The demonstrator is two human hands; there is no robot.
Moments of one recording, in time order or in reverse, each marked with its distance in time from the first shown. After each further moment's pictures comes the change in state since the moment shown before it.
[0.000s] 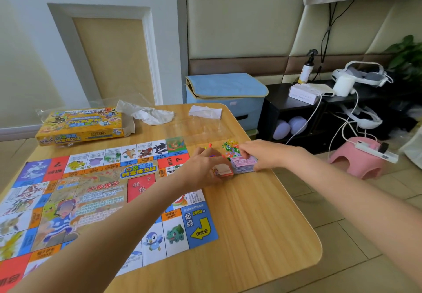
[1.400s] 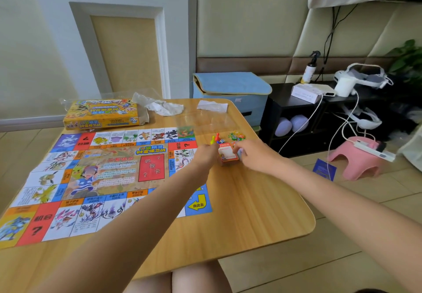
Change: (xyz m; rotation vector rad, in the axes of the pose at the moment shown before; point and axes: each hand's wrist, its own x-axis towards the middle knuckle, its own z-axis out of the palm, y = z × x) left_hand -0.022 0.038 -0.003 -1.279 0.266 -0.726; right_hand -0.028 -0.074 0.018 0.259 0.231 0.266
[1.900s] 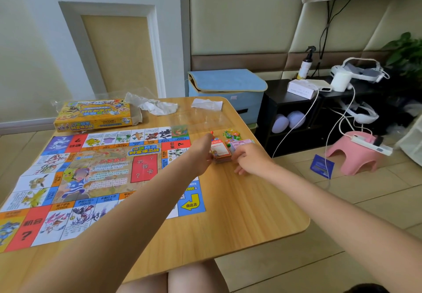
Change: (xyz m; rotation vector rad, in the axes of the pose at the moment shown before) left_hand -0.021 0.029 0.008 -0.216 -0.031 -0.202; right_hand -0.007 0.007 0.019 0.417 0.048 0.204
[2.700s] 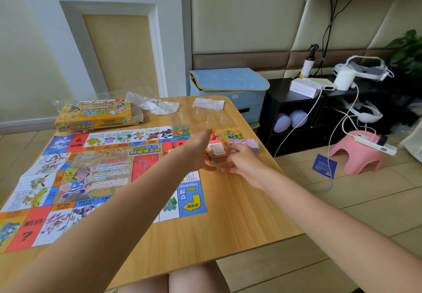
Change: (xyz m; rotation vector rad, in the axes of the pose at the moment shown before) left_hand 0.013 0.008 -0.014 0.060 -0.121 -0.080; right_hand 0.001 -0.013 0.021 0.769 -0.081 0.163
